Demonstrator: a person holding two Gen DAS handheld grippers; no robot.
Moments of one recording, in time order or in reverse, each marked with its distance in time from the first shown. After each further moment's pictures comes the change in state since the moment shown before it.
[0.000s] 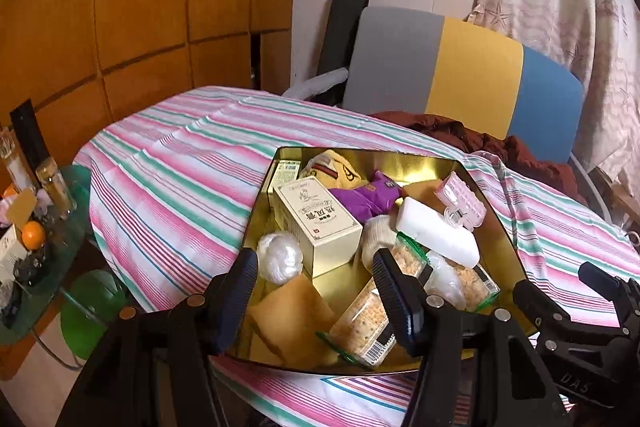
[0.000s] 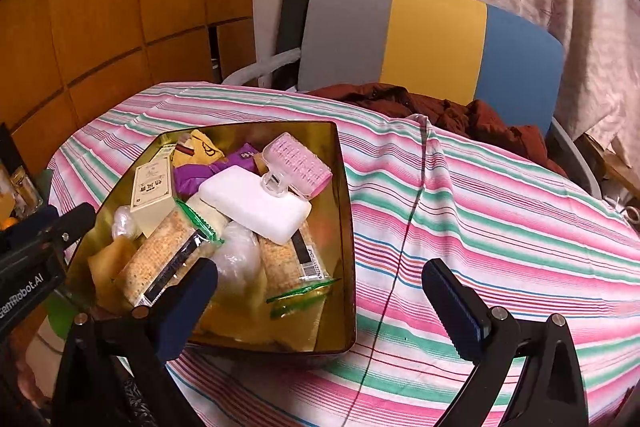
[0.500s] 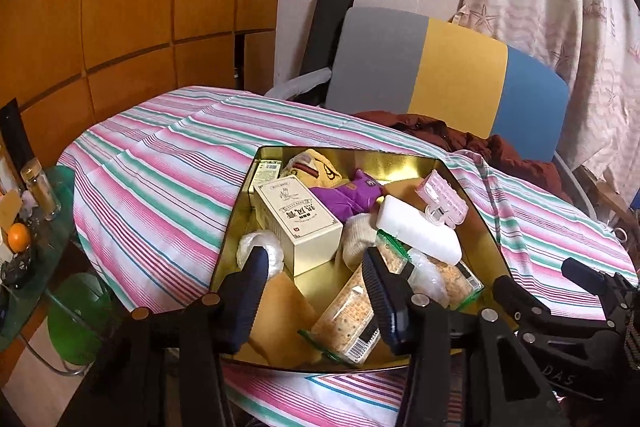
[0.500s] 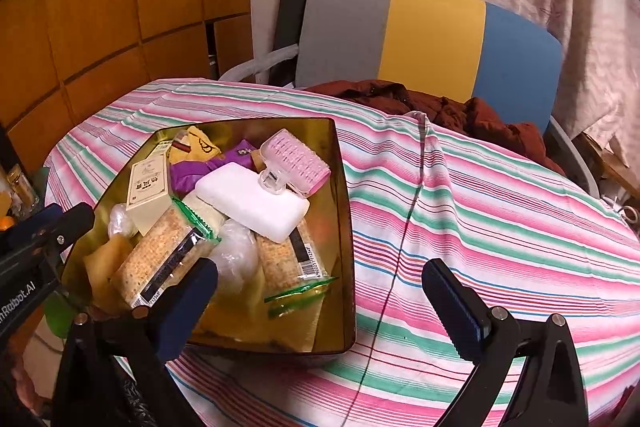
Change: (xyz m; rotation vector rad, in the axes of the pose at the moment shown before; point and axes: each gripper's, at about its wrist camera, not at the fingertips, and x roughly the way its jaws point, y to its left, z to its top) left arm 0.002 -0.002 -0.002 0.002 0.007 -0.066; right arm 0.005 0.003 0.000 -0.011 0.013 -0.005
